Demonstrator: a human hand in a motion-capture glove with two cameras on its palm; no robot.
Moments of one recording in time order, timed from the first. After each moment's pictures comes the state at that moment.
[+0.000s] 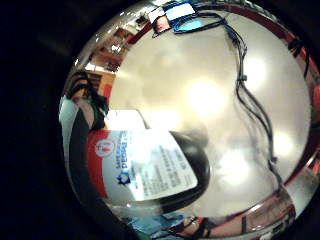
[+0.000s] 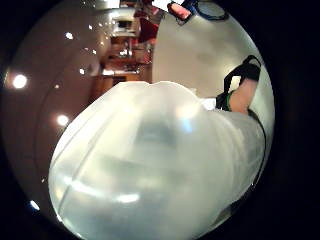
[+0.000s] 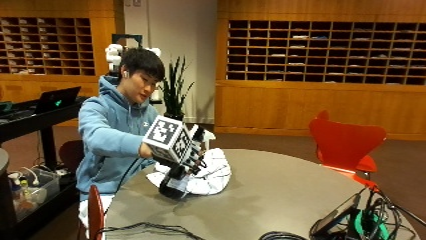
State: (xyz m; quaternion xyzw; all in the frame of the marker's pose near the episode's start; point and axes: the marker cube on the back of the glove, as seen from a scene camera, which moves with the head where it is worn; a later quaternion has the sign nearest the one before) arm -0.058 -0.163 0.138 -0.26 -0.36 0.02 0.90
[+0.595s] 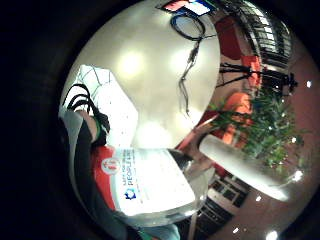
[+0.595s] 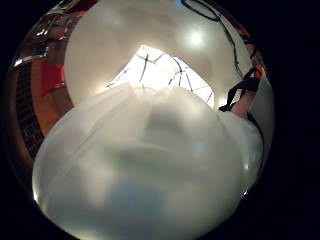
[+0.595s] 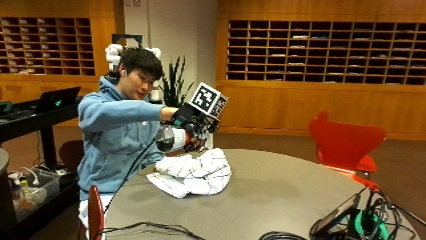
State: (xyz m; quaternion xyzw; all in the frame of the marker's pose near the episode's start) arm -0.172 -0.158 0.064 -0.37 0.16 -0.09 0.91
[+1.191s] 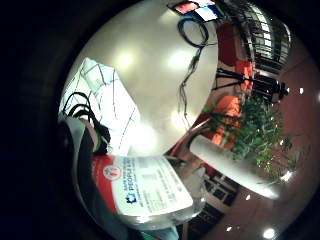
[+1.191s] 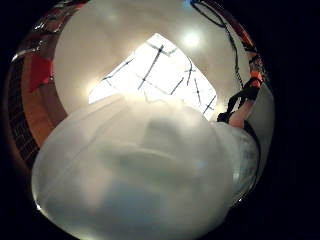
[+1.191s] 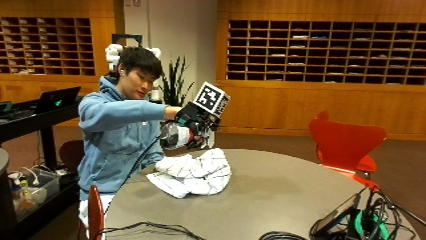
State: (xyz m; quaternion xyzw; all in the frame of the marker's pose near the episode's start) arm -0.198 -0.156 0.066 -0.37 0.18 -0.12 0.91
